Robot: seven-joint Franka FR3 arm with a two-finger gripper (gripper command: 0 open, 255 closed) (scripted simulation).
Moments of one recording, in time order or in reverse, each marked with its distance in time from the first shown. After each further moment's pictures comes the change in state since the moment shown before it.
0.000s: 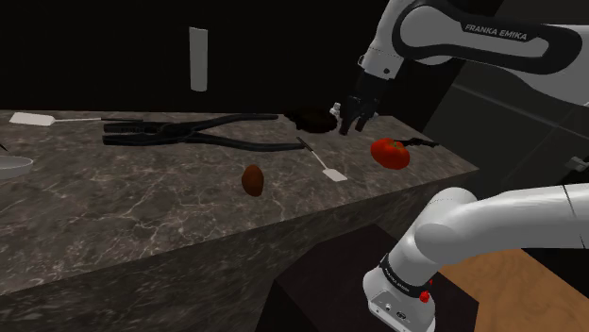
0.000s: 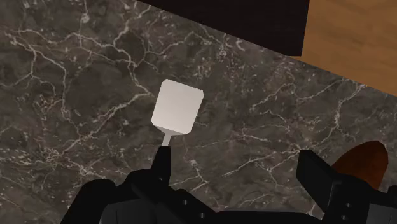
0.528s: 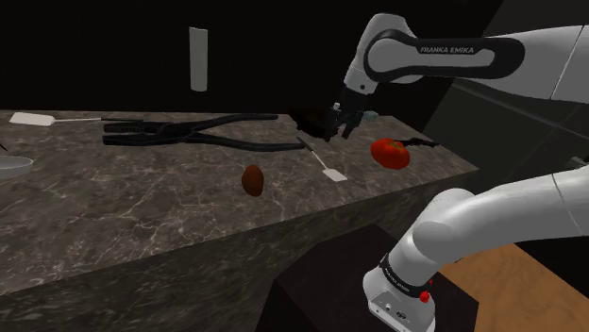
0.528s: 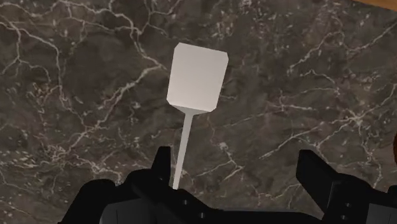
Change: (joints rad) arm -0.048 0.134 0.002 -0.058 -0.024 0.220 0.078
